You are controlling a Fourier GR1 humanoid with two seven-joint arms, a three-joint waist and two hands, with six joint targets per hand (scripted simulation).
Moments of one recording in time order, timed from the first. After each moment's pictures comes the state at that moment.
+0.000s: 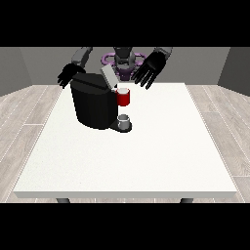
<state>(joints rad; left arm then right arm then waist) -1.11 0.43 0.08 -0.63 -0.74 -0.23 -0.17 -0.25 -0.04 -0.08 -1.33 -0.04 -0.18 -0.09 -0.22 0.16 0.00</state>
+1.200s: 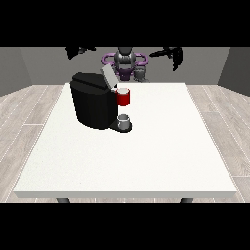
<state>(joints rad) -0.63 0.11 0.37 -0.70 -0.29 -0.26 -0.25 -0.12 -0.15 -0.09 -1.44 -0.08 -0.05 -0.01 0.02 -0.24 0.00</state>
